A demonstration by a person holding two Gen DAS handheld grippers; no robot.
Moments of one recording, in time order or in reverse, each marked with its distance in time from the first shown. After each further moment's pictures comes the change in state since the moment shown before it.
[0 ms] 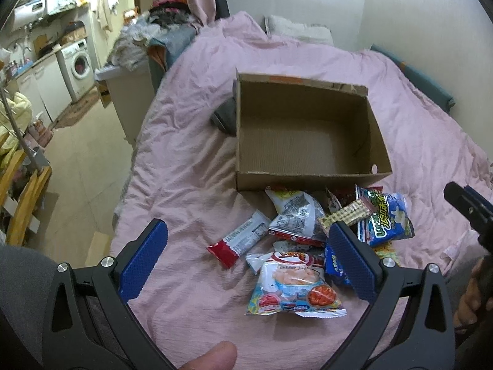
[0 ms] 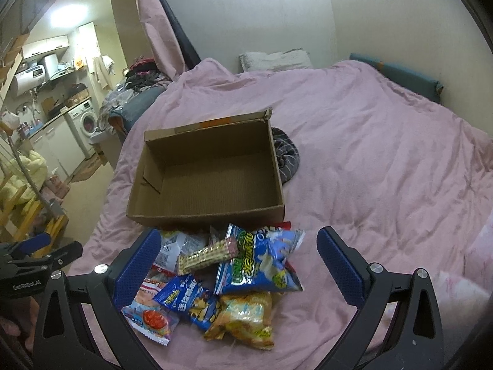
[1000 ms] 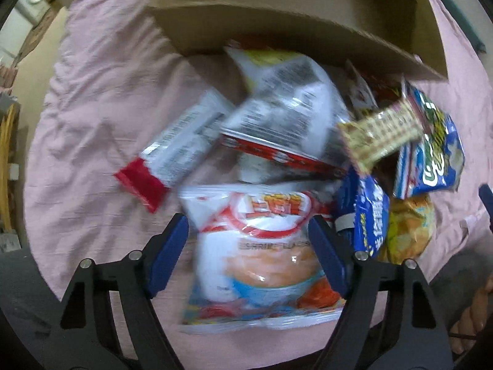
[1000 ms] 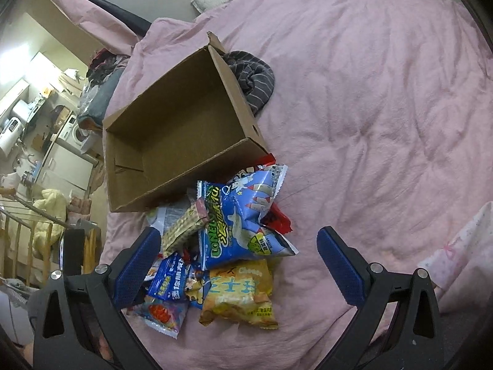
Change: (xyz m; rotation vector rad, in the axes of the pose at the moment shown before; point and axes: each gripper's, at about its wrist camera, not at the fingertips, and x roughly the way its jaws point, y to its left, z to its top) left arm 0.147 -0.039 -0.040 -0.007 0.633 -0.059; right arm 0.059 -0.071 -0.025 0.362 0.291 0.081
